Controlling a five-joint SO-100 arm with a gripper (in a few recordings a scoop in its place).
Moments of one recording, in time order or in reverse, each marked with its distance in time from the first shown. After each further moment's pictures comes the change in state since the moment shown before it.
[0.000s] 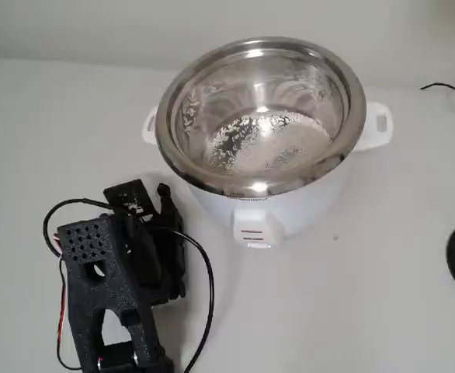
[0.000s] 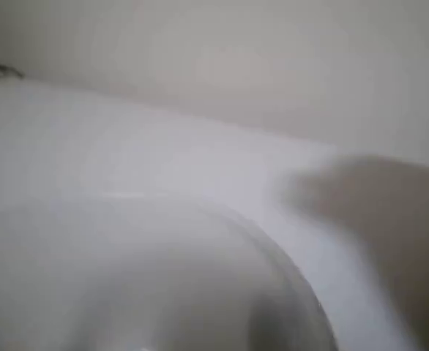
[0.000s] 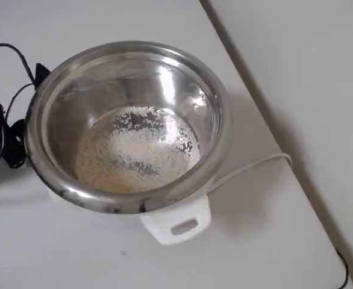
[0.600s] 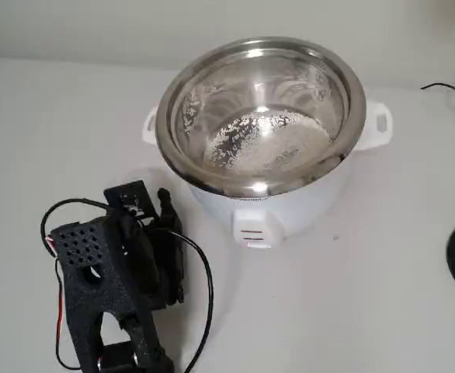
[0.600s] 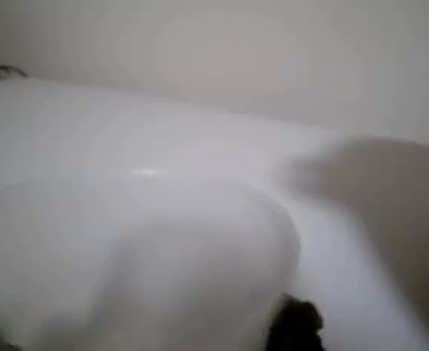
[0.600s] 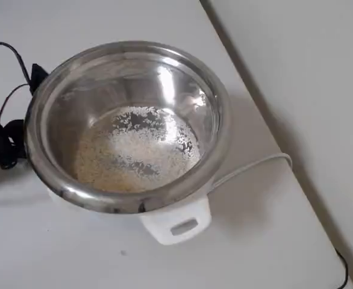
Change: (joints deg) arm 0.0 1.5 5.5 -1.1 2.9
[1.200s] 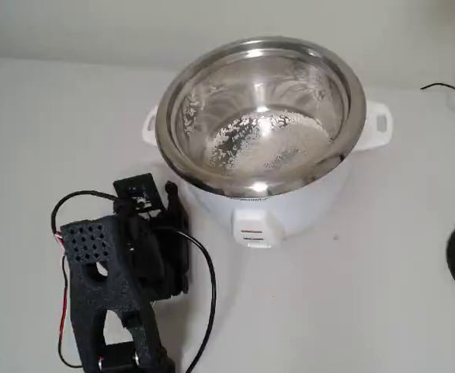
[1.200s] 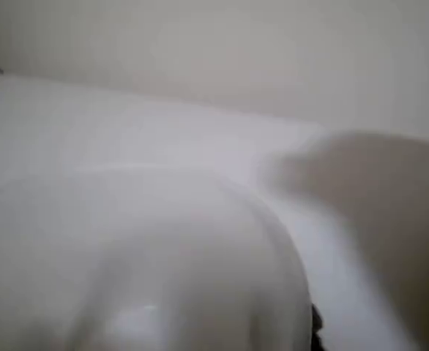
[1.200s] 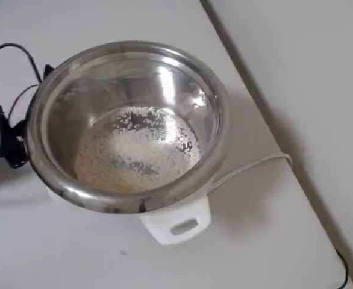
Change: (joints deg) arm 2.5 2.0 -1.8 5.4 -0.2
